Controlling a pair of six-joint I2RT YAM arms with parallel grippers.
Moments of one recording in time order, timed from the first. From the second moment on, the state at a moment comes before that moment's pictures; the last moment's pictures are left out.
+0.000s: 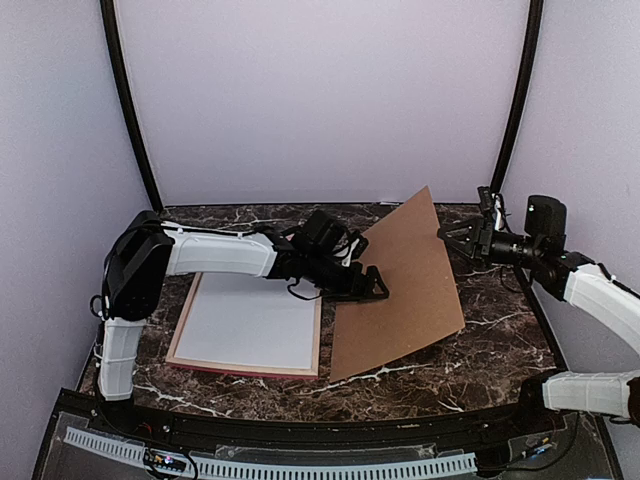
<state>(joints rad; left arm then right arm) -0.91 2.15 1.61 -0.23 0.41 -0.65 0.18 1.01 0.68 -0.01 -0.83 0.63</state>
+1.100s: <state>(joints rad) -0.94 1.78 1.44 -0.18 0.37 -0.67 0.58 1.13 0.91 -0.01 -0.78 0.71</state>
